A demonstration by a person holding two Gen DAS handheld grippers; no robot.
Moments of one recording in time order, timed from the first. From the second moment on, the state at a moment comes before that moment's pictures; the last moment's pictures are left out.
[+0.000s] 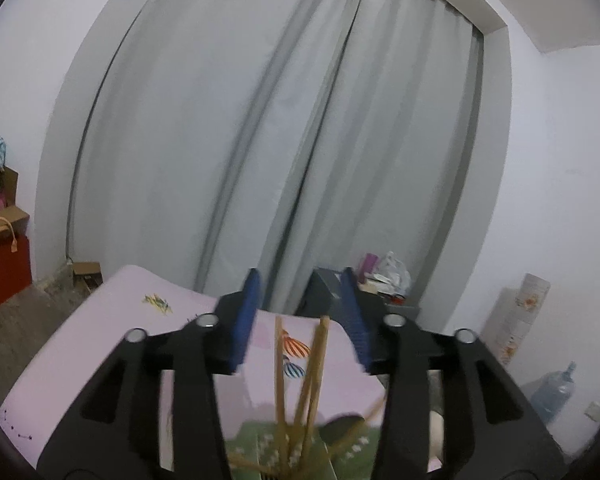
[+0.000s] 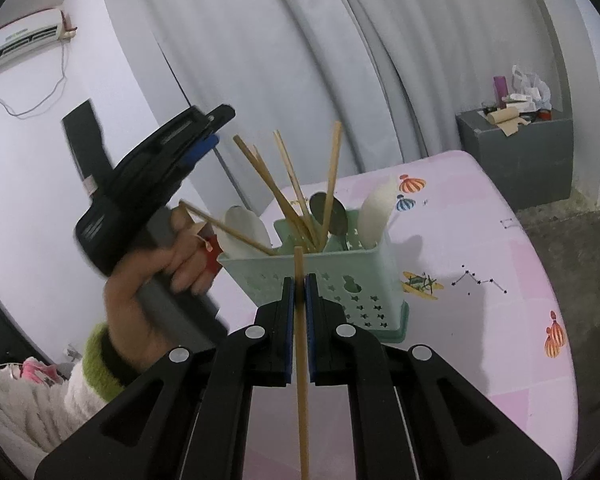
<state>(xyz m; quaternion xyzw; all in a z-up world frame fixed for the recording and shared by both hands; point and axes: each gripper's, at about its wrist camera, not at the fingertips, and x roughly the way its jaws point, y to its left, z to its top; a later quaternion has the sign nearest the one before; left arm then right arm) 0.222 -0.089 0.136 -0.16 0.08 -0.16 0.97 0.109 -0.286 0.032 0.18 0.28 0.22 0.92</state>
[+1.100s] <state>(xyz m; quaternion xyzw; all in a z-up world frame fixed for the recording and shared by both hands) 0.096 0.006 0.032 -0.10 0.25 -0.18 0.95 0.173 -0.244 0.176 0.10 0.11 0.19 0.97</state>
